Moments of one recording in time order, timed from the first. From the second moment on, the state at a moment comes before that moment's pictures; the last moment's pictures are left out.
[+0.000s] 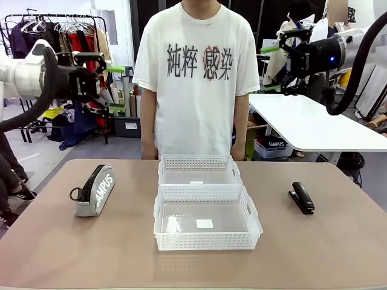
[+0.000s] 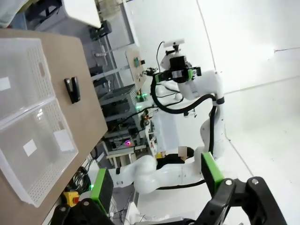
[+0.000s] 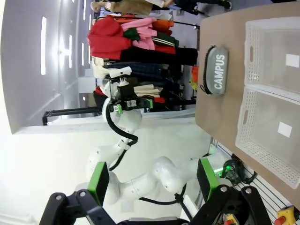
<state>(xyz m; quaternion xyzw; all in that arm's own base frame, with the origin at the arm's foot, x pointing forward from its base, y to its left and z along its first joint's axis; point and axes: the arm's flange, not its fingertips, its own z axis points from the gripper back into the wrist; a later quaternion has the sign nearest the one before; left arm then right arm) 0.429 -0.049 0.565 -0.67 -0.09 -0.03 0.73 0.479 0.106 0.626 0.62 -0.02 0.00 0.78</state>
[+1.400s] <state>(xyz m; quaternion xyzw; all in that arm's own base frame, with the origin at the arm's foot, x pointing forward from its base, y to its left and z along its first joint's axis) 0.455 -0.037 0.625 -0.69 -0.13 -0.03 0.71 0.515 0.045 0.643 0.68 0.01 0.01 0.73</state>
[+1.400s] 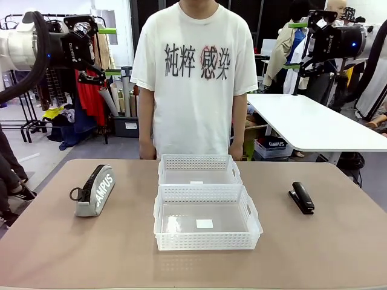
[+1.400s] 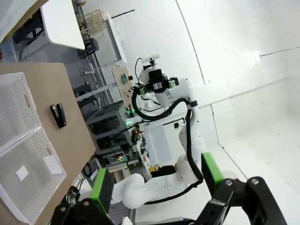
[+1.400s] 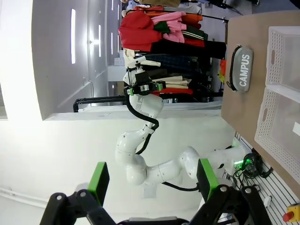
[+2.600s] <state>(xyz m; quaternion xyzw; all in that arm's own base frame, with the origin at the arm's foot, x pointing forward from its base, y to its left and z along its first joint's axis) 0.455 -0.038 0.624 -0.69 -0.13 -0.03 0.71 0.516 0.045 0.642 0.68 0.01 0.01 0.73</state>
